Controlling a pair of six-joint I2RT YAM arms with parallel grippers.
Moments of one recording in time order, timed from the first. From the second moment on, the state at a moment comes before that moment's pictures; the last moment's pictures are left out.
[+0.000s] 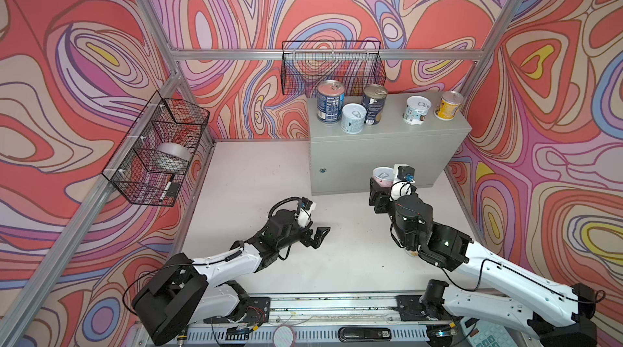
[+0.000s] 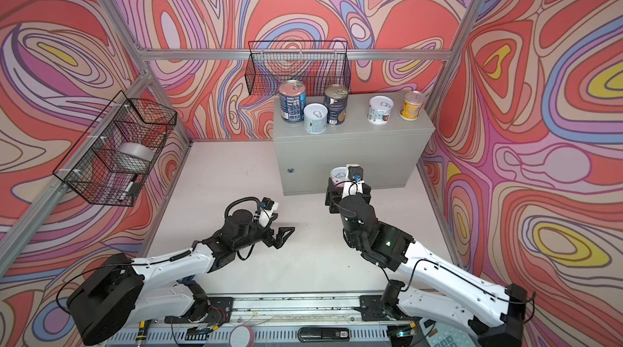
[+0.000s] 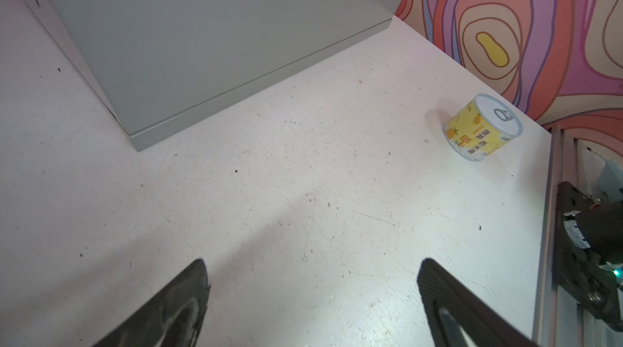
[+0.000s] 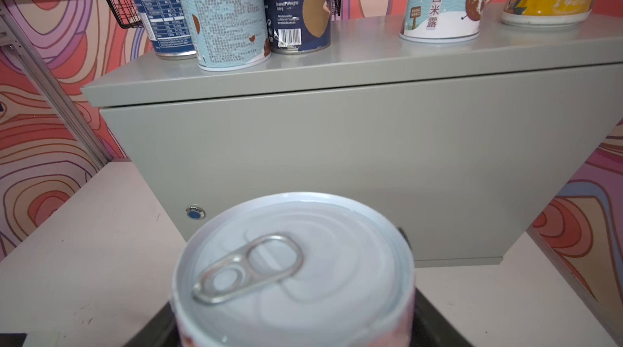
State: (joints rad) left arm -0.71 1.23 0.38 0.40 0.20 -0.24; right arm 0.93 0.94 0.92 -0.23 0.84 0.28
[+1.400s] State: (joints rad) left arm -0.71 1.25 0.38 0.40 0.20 -0.26; right arm 0.34 1.20 1.36 -0.30 0.27 0.25
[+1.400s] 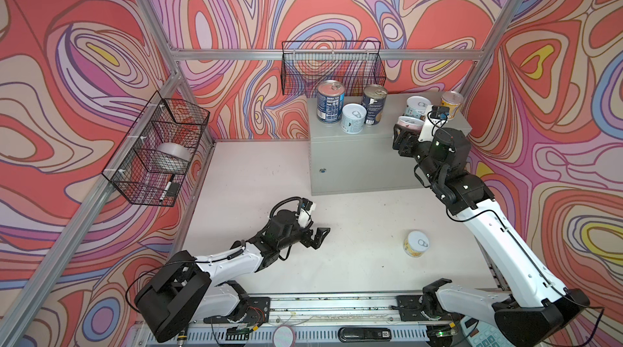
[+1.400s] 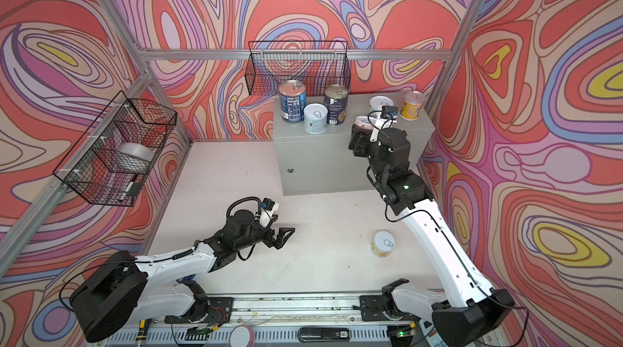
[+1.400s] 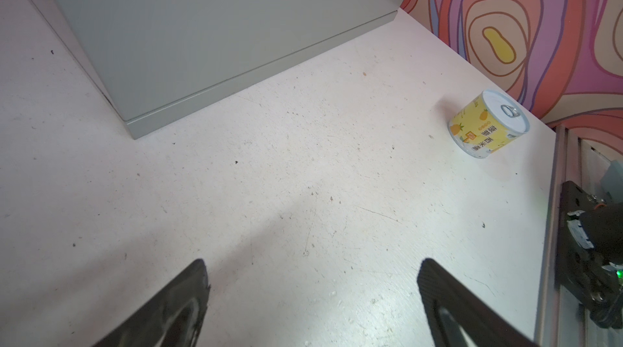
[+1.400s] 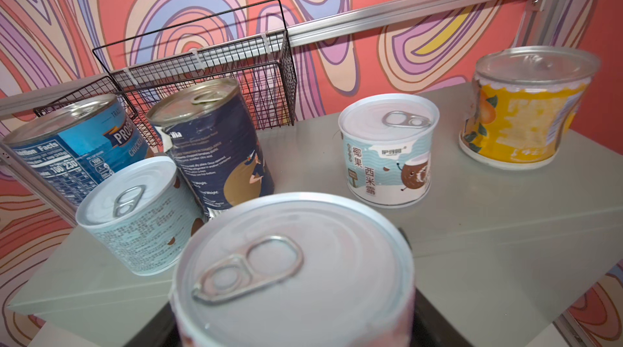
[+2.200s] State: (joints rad) left arm -0.71 1.25 0.38 0.40 0.20 -0.26; right arm 0.34 1.25 1.28 -0.01 0.22 0.16
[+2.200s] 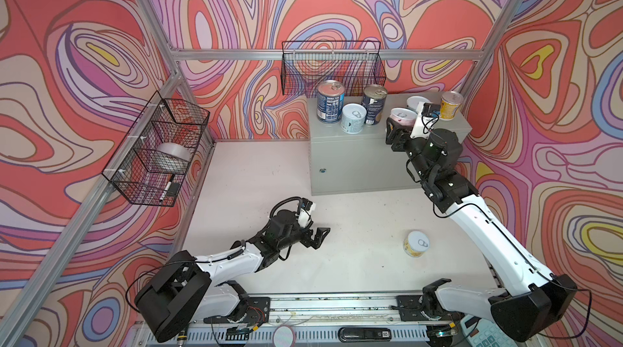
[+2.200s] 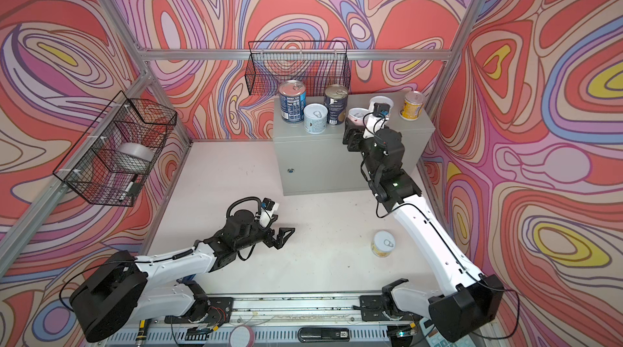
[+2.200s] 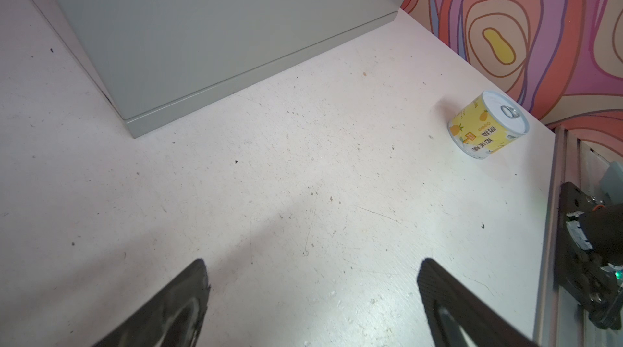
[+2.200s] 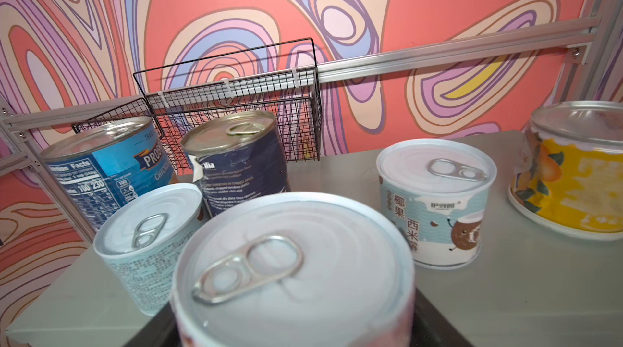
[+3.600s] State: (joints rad) left arm -0.71 1.26 0.38 0.40 0.19 -0.26; right arm 0.31 1.46 1.34 0.13 0.38 0.09
